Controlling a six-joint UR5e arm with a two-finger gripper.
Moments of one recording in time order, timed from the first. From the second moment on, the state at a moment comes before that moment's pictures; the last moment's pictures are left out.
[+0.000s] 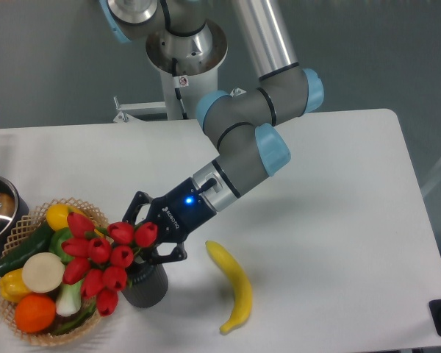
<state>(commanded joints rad) 2.45 -2.00 -1.75 -0.75 0.36 1.10</state>
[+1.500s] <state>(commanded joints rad) 2.77 -1.84 -1.83 -0.74 1.12 1.11</state>
